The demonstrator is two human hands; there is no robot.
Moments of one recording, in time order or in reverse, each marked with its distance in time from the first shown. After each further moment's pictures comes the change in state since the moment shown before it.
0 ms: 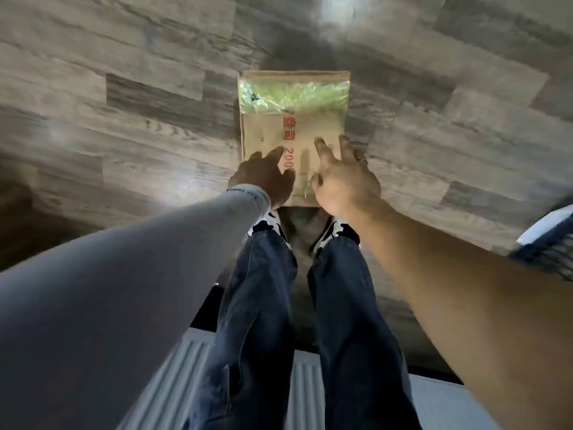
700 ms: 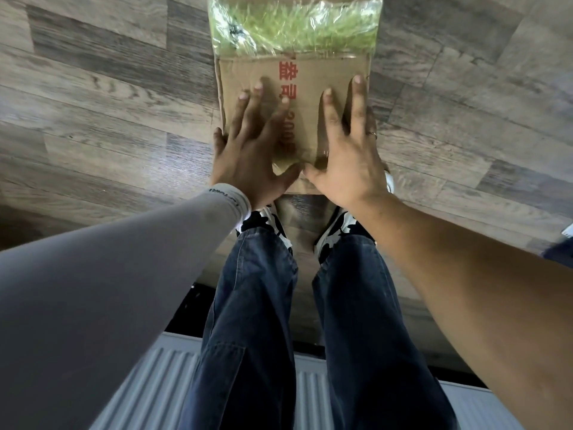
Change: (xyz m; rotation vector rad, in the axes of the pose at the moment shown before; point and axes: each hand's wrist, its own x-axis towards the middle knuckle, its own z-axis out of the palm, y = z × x) left_hand 0.077 -0.060 0.082 0.134 0.336 0.330; right_hand 0.070 0.034 0.091 0.000 0.229 -0.120
